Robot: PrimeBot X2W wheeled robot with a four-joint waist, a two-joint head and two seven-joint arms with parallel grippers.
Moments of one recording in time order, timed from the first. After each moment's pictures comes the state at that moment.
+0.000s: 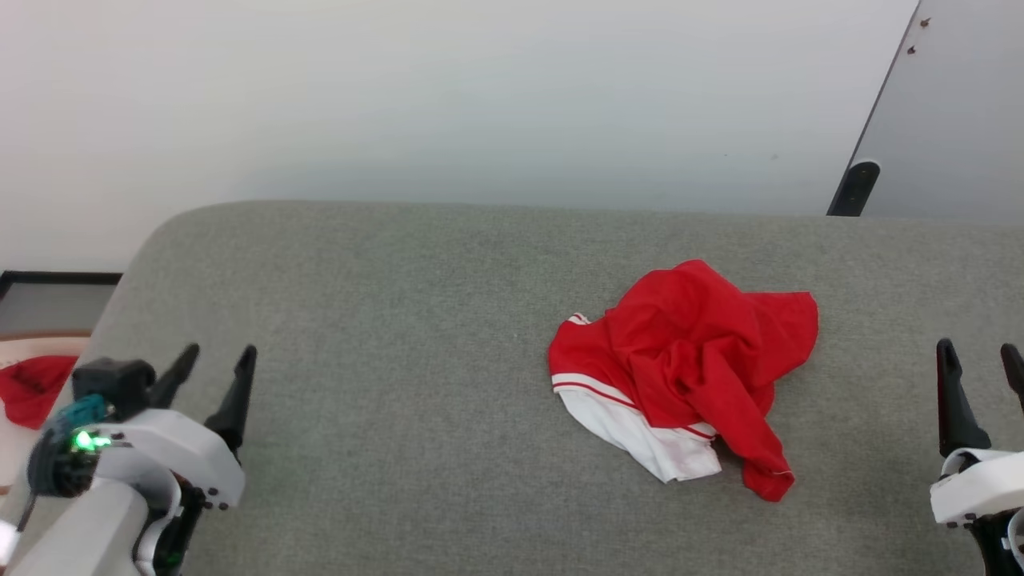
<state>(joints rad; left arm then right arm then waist) -0.47 0.60 -0.59 0.63 -0.89 -0.06 -0.26 -0.16 -0.25 -0.12 0.27 0.36 0.13 -0.17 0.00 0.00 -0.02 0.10</state>
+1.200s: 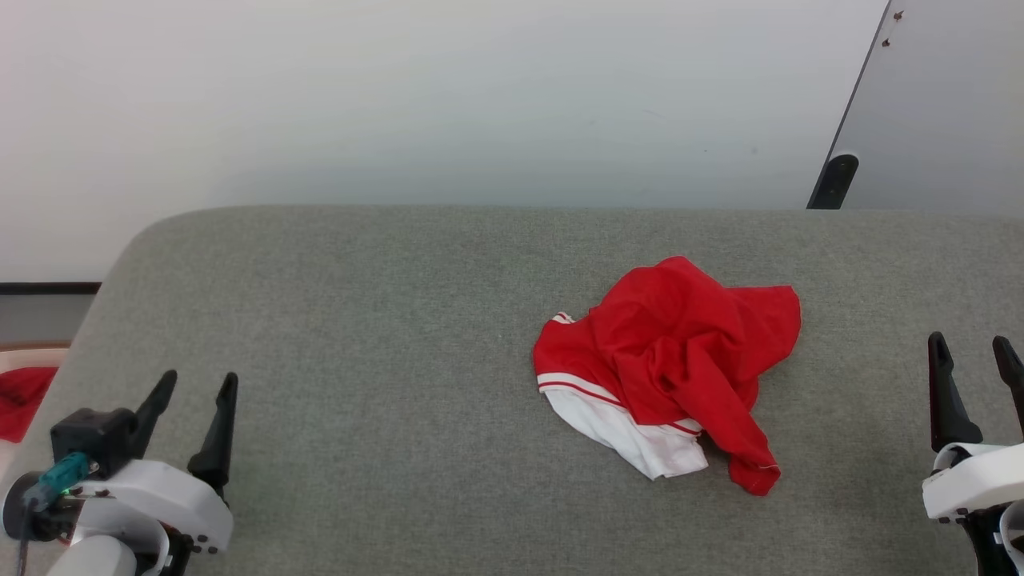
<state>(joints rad) -0.25 0.54 -0.26 0.44 -0.60 -0.05 -0.26 -0.16 -0.23 -0.12 0.23 0.33 0.13 -0.15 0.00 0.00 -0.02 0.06</state>
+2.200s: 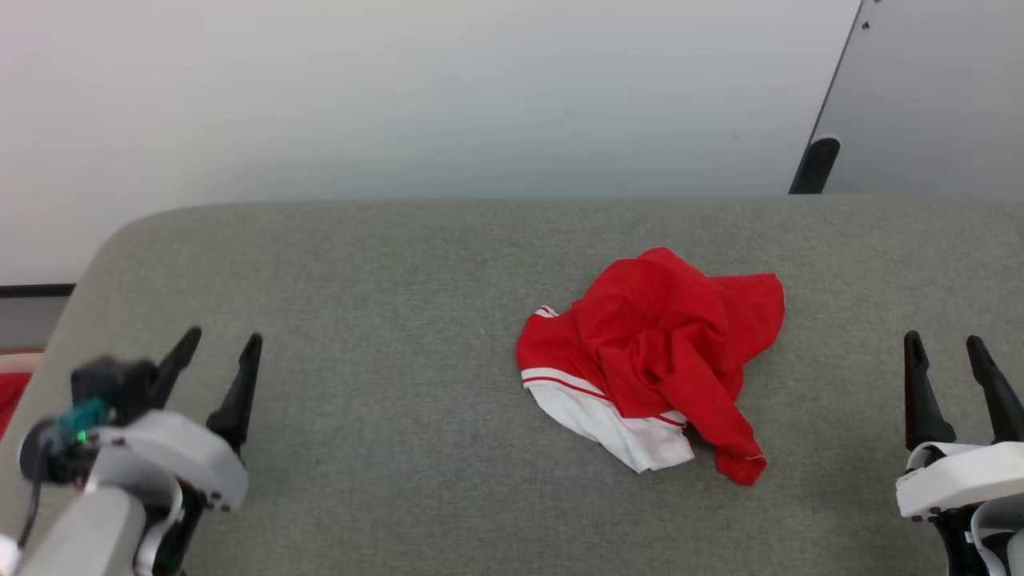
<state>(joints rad) -0.32 0.54 -0.30 0.41 -0.60 -0.07 -0.19 -0.18 -0.19 -0.11 0.25 0.32 0.13 -0.17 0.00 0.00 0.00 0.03</state>
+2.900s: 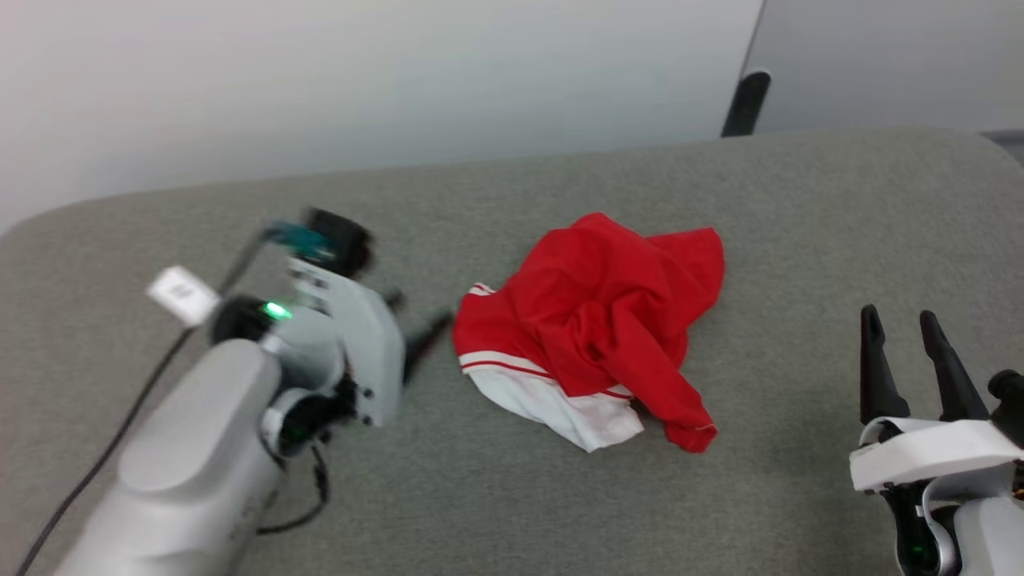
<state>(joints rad) -0.71 0.44 -0.60 0.42 -0.80 -0.13 0.39 -0.25 -0.13 -0.06 0.32 0.35 0.13 -0.24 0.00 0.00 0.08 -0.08</state>
